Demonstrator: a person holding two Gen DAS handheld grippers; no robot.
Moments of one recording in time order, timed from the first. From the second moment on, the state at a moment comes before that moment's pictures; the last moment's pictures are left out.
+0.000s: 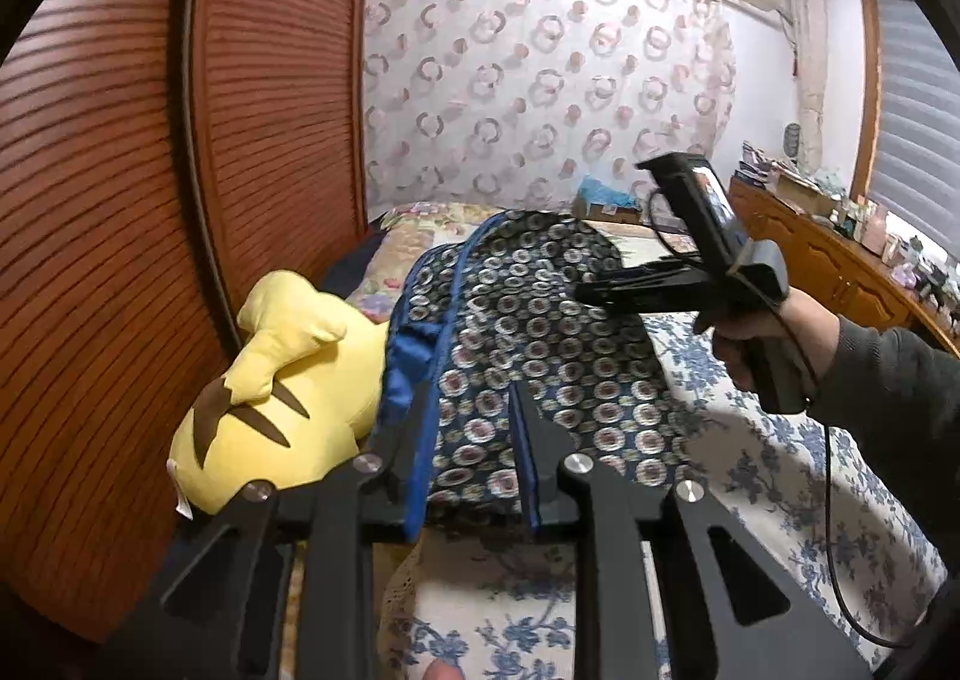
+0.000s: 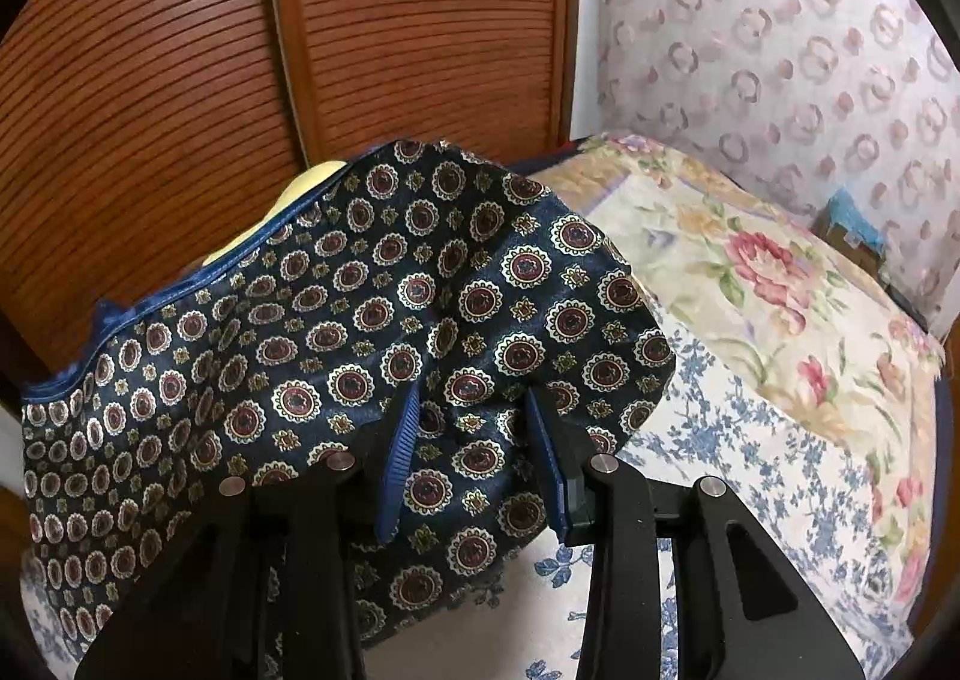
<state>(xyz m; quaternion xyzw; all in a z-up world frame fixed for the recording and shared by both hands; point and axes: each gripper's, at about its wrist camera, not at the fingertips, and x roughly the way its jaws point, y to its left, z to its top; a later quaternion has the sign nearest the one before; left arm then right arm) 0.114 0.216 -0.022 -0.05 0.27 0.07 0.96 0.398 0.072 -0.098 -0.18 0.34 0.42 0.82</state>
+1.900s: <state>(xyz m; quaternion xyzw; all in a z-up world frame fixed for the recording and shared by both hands) 0.088 0.033 0.031 -0.01 0.22 0.00 0.98 0.137 -0.272 -0.010 0.00 0.19 0.15 0.97</state>
